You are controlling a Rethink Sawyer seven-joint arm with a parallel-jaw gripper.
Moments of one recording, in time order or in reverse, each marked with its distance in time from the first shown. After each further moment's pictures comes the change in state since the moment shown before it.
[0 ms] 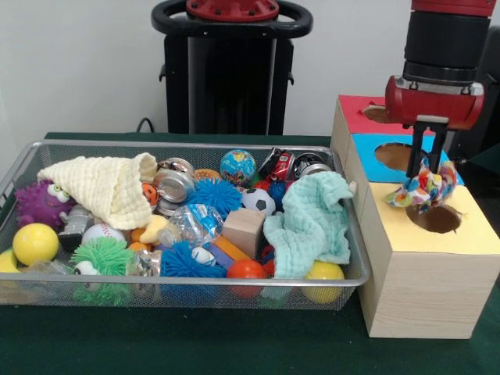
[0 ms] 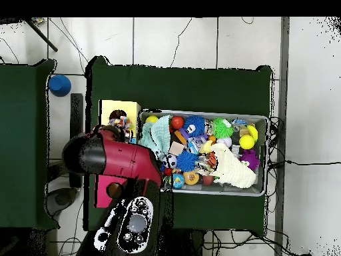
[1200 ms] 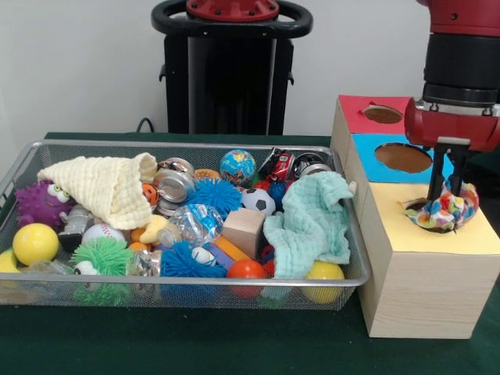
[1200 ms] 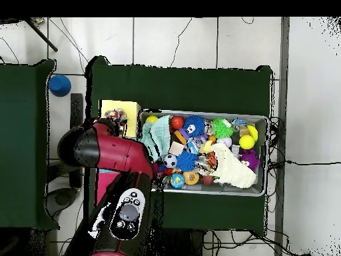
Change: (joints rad) arm 0.032 0.067 -0.010 -0.059 0.071 -0.050 0.000
